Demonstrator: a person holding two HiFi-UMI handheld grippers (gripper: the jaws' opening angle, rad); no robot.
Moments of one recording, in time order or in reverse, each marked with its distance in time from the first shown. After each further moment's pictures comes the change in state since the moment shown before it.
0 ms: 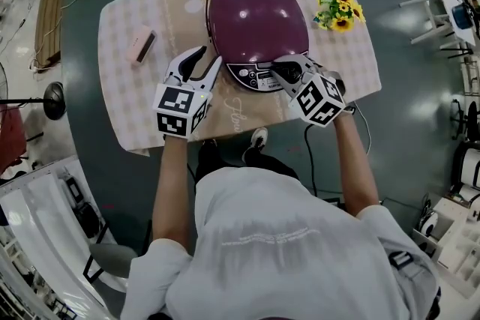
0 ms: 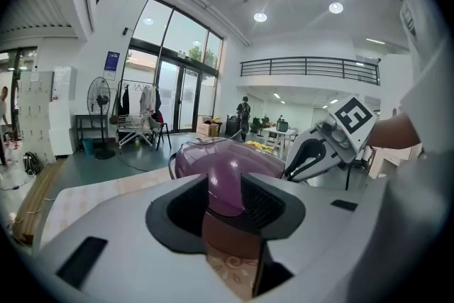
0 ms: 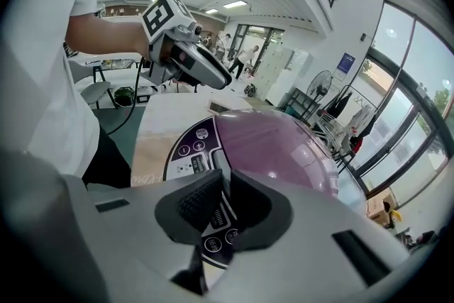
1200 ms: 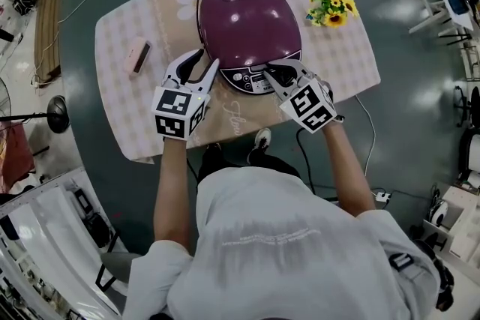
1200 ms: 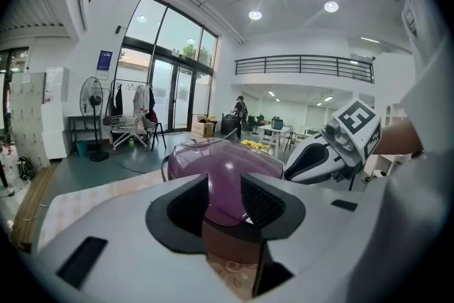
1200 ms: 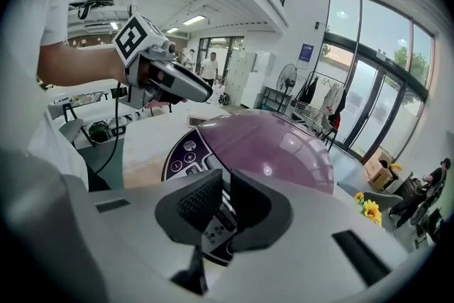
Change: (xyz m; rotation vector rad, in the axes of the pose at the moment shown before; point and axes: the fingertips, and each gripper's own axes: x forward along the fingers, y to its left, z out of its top) left arm 0.010 -0.005 0.008 0.026 0.013 -0.040; right arm -0.004 -0.004 0.005 0.286 -0.099 -0.120
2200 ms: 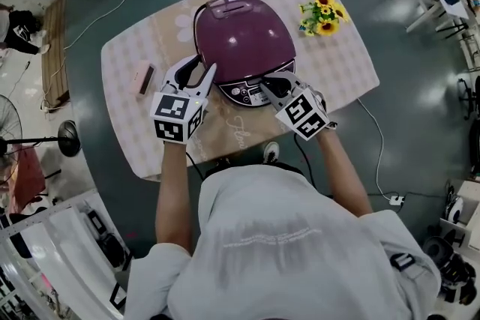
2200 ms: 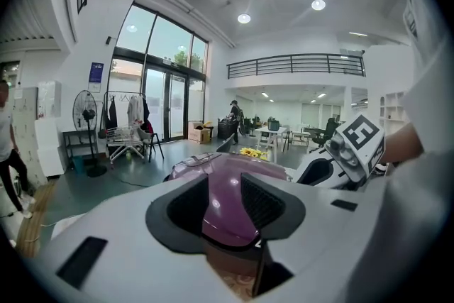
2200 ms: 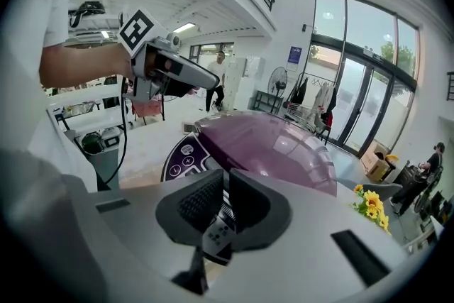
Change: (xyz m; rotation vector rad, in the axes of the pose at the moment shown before) left arm 0.006 0.004 0.038 0.084 -0.038 -0.017; right arm 0.001 -0.001 -0.005 0.081 -0.042 -0.045
